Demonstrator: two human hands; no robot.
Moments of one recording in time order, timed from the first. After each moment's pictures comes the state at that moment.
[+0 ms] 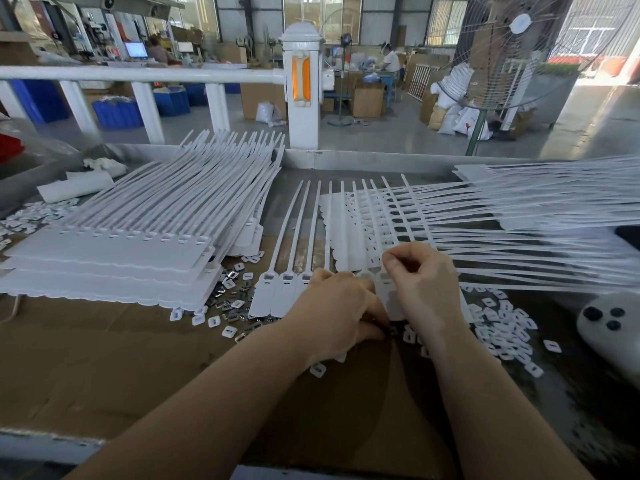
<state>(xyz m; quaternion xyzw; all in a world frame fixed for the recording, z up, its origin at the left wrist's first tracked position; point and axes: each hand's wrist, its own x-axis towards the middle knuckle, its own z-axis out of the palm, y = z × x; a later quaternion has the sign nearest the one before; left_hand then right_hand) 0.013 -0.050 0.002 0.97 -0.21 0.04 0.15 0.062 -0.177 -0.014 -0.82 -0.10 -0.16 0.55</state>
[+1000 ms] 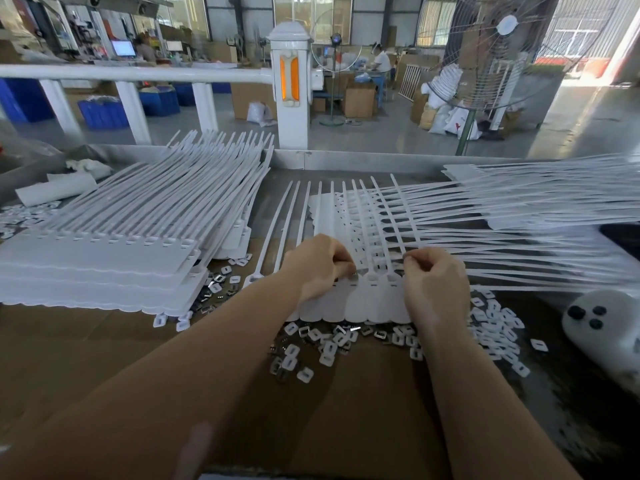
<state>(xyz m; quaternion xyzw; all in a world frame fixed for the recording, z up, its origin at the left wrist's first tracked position) 0.071 -0.037 0.007 0.95 -0.02 0.01 0.32 0.067 -0.187 -0.014 -0.86 0.08 -0.17 0.47</state>
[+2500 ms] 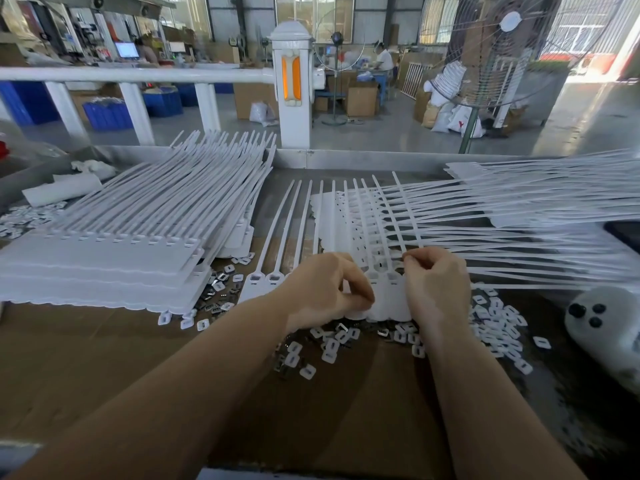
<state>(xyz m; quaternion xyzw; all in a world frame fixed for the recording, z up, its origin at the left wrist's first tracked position) 0.031 -0.039 0.012 0.93 -0.16 0.01 0.33 0.066 -0.185 -0.012 -0.86 0.08 -0.16 0.48</state>
